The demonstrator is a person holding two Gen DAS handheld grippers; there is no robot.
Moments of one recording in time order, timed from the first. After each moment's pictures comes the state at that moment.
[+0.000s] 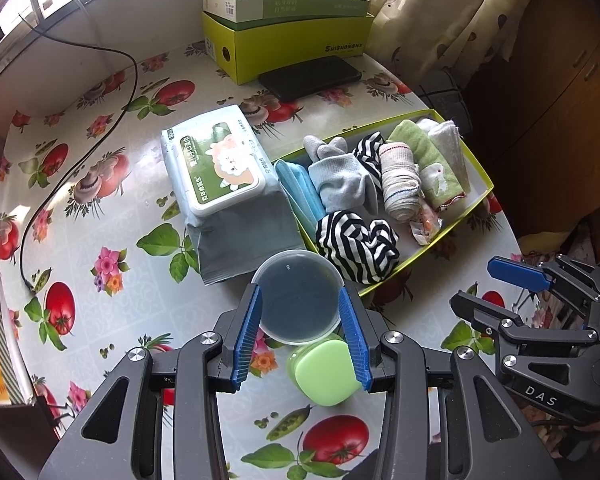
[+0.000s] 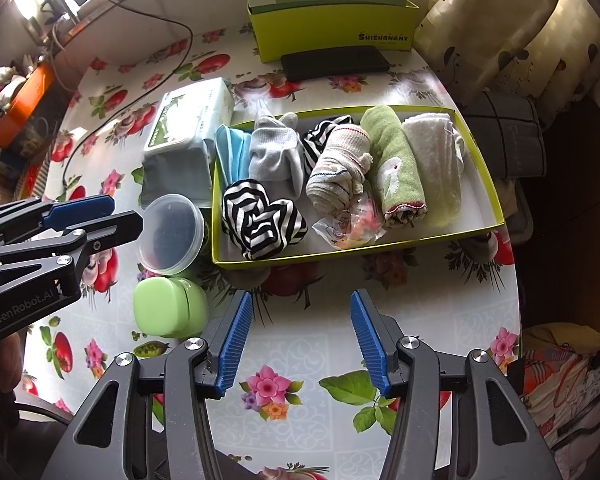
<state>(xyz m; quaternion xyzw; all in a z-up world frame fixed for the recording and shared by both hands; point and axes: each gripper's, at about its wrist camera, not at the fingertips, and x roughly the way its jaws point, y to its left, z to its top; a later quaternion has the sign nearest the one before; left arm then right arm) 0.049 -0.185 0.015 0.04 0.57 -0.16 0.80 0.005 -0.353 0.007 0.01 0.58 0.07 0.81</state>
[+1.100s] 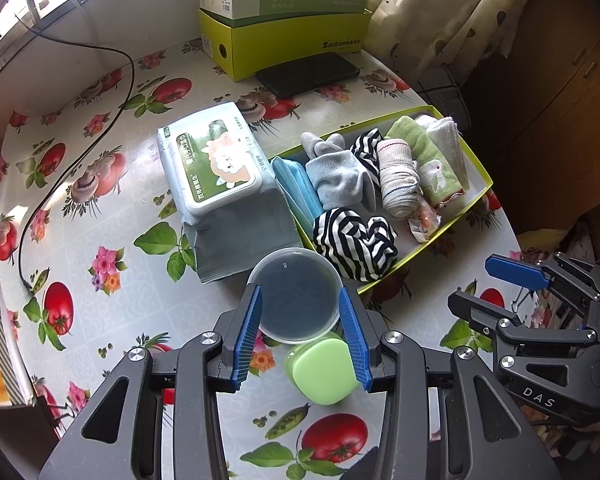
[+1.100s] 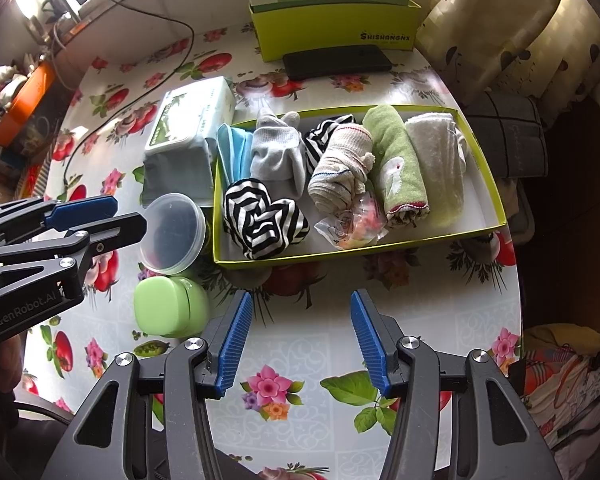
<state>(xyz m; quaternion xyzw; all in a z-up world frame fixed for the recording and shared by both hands) 0.050 -0.186 0.014 0.04 0.57 -0.16 0.80 0.006 -0.352 0.008 0.01 0.58 0.07 0.81</state>
